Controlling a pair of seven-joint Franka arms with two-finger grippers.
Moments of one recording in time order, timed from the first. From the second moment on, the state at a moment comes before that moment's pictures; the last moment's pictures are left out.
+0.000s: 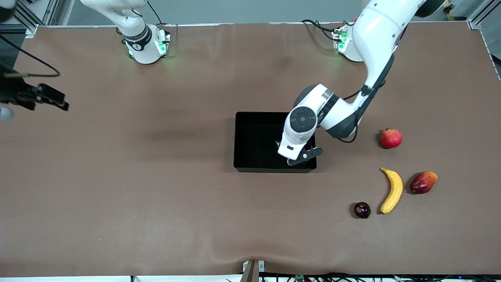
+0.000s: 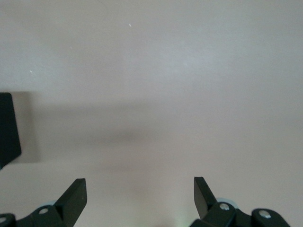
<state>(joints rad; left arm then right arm) -0.29 0.58 -0.37 -1.64 0.19 2.03 -1.07 -0.03 0.02 0.01 -1.49 0.01 1.45 0.03</state>
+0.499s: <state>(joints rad) -0.15 0.42 -0.36 -1.56 0.20 1.84 -0.91 -0.02 -0.02 0.01 -1.48 0.00 1.38 0.03</state>
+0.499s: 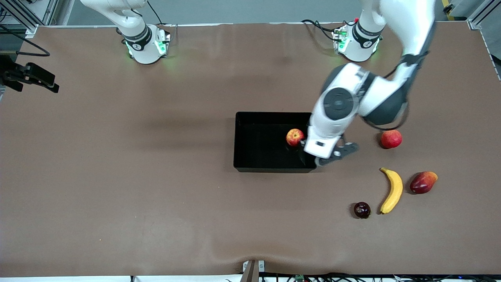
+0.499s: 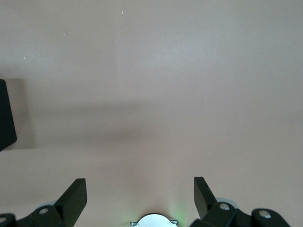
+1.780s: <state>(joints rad) 0.39 0.72 -0.35 -1.57 0.20 2.36 0.34 -0.03 -0.03 0.00 -1.48 0.02 1.39 0.04</state>
